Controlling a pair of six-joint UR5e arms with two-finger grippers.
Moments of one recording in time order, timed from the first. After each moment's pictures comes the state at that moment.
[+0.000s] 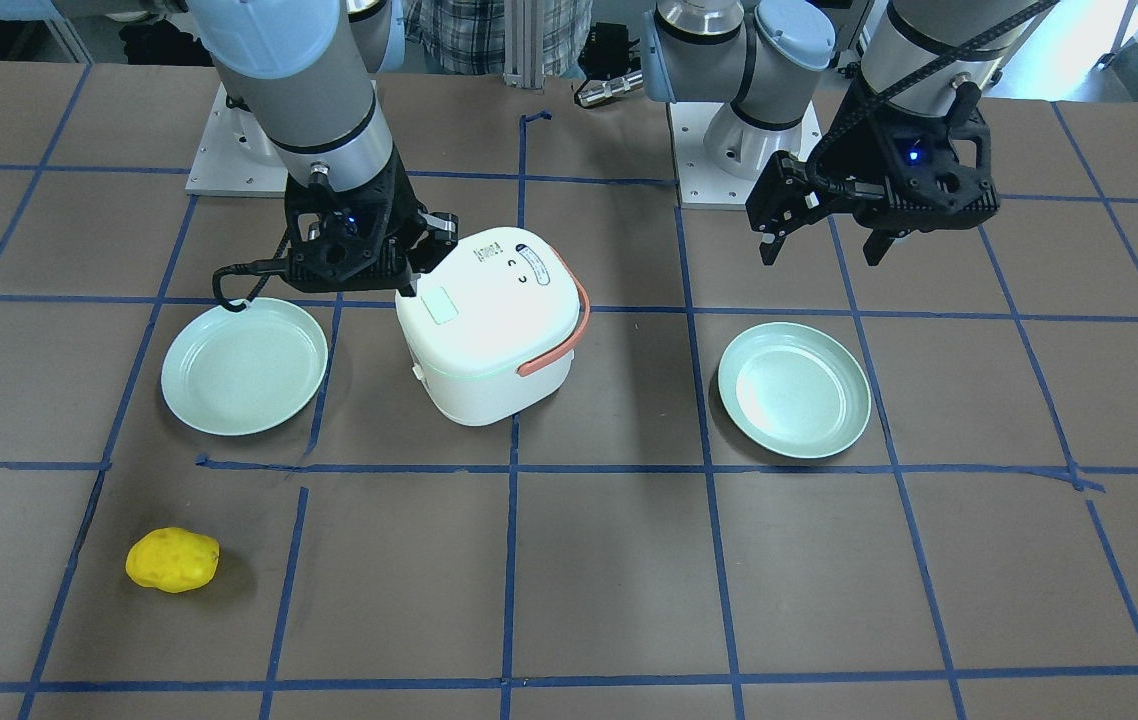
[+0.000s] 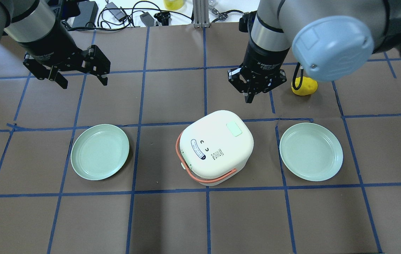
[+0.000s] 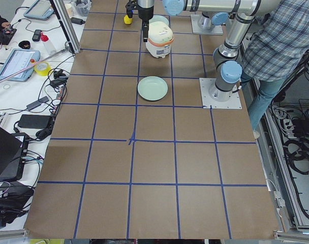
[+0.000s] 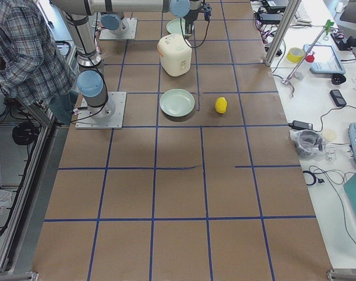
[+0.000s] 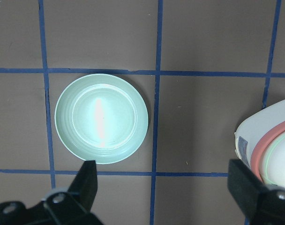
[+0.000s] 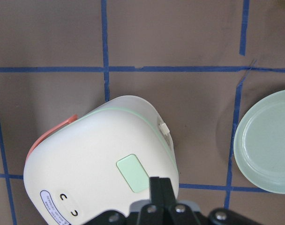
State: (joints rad) left arm -1.53 -1.54 -1.57 -1.56 1.56 0.00; right arm 1.80 -1.46 1.60 -1.65 -1.45 0.19
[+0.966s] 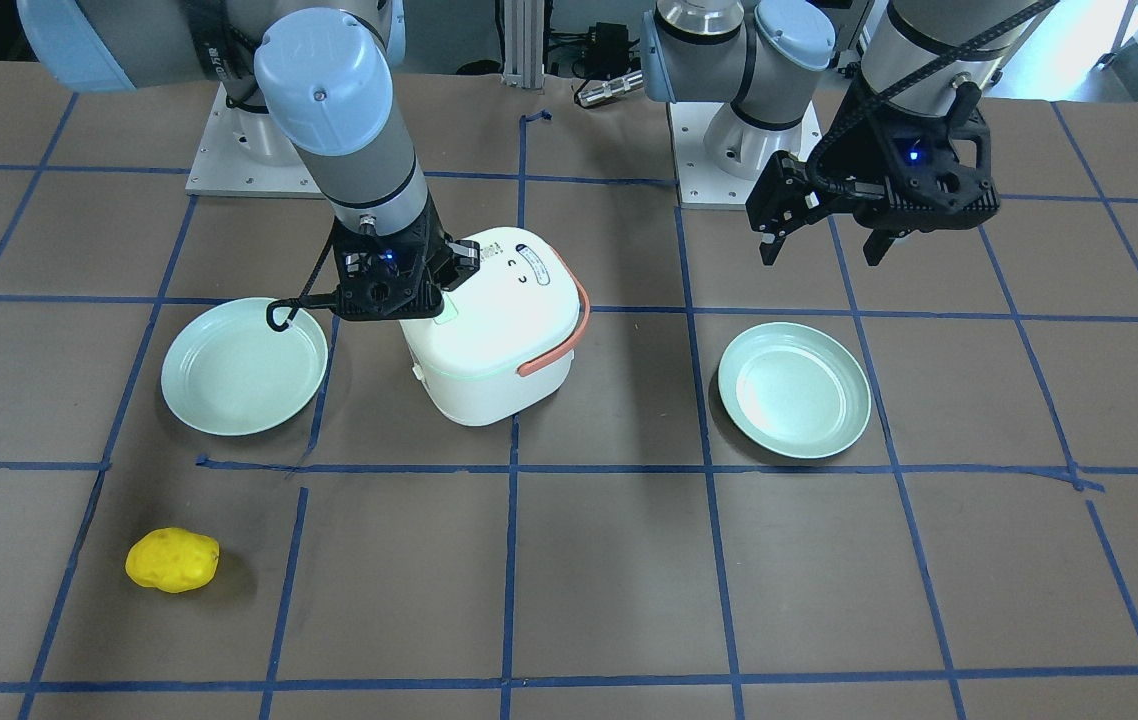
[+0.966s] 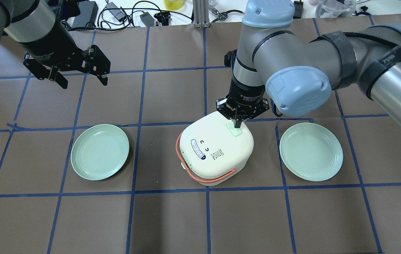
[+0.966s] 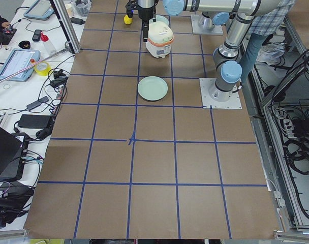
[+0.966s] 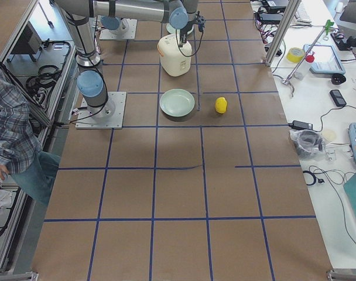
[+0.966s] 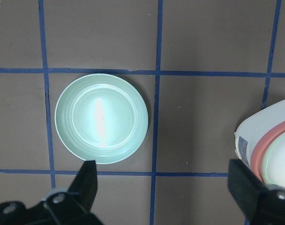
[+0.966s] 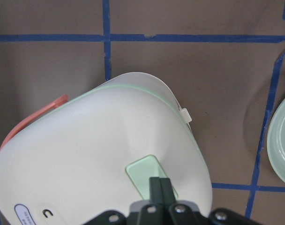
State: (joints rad) left arm -1.53 -1.54 -1.57 -1.56 1.56 0.00; right arm 1.82 -1.44 1.71 -1.72 -1.45 0.21
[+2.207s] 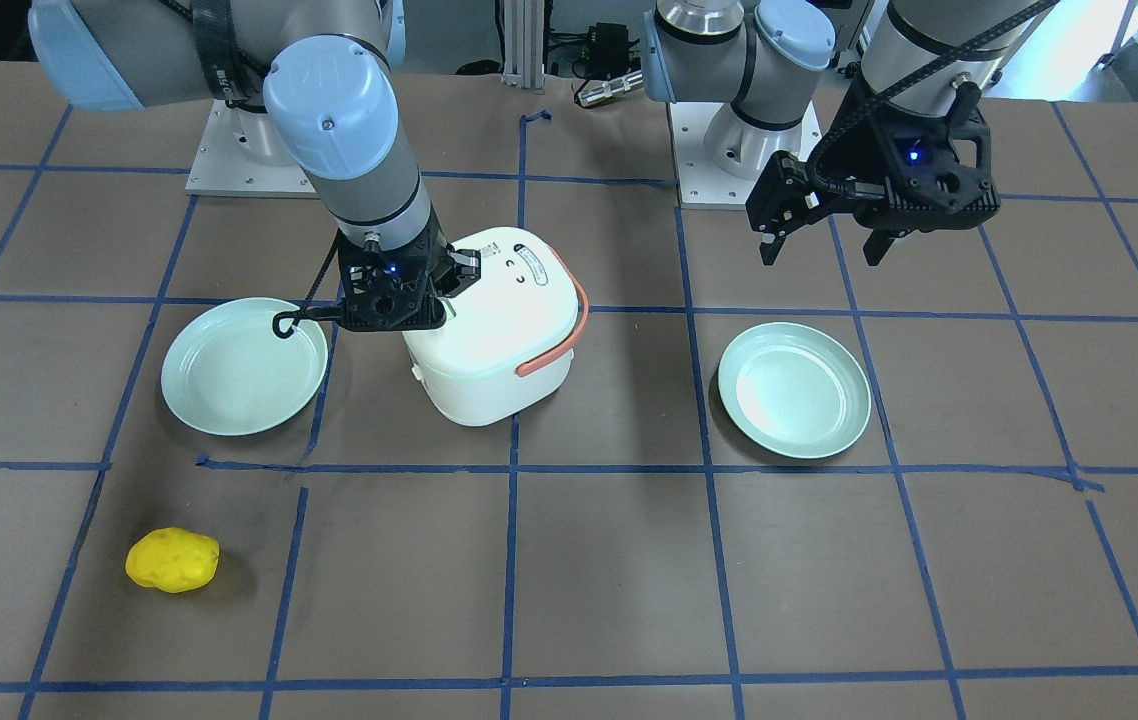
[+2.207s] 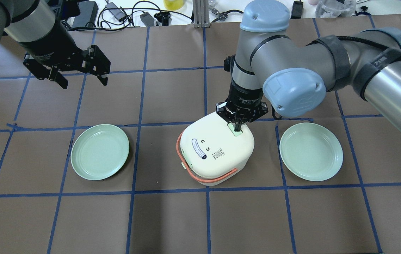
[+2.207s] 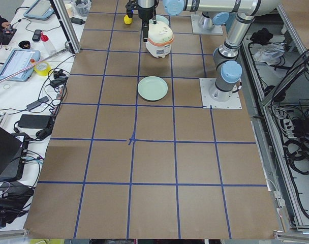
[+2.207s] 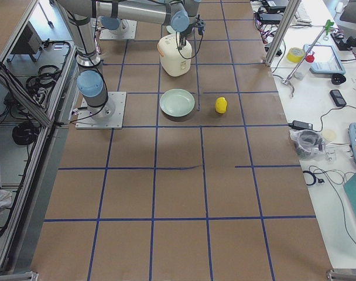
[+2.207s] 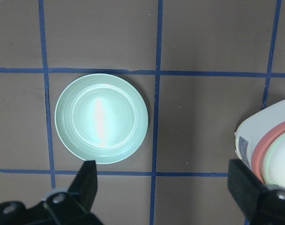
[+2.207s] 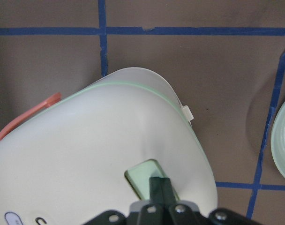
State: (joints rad) left arm -1.53 -1.54 -1.57 -1.56 1.56 0.00; right arm 1.82 -1.42 1.71 -1.72 -1.45 0.22
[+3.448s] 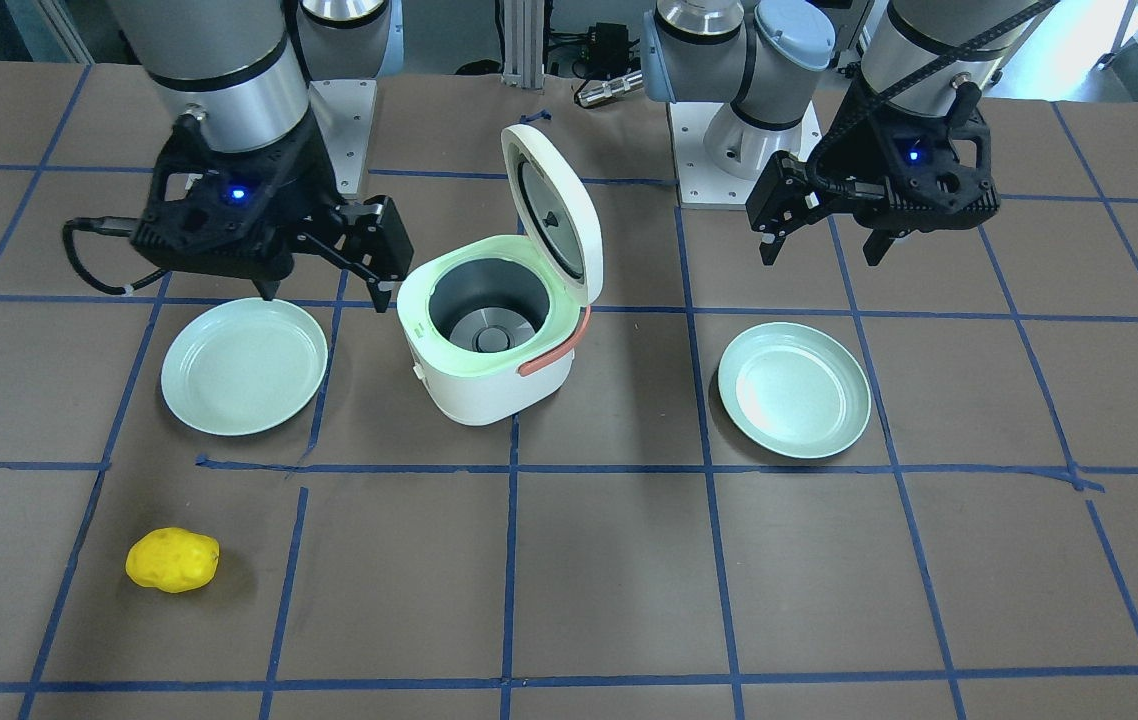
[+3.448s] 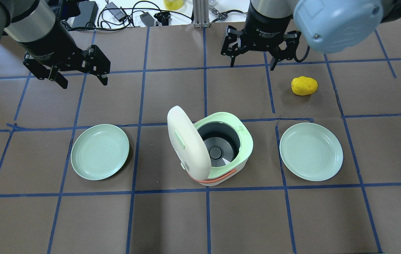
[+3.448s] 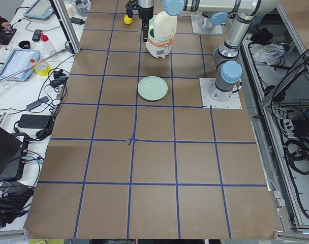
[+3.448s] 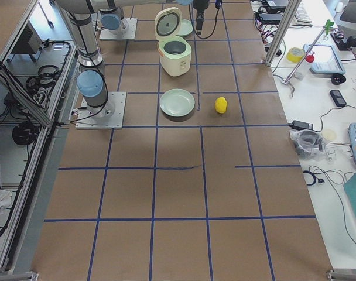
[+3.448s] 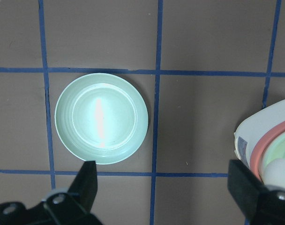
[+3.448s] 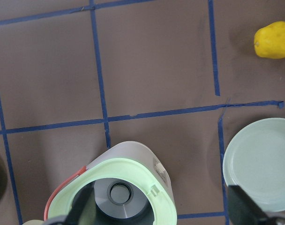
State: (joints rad) left arm -1.53 -1.54 -1.57 -1.56 1.56 0.00; right arm 1.70 -1.44 1.41 -1.62 -1.53 0.30
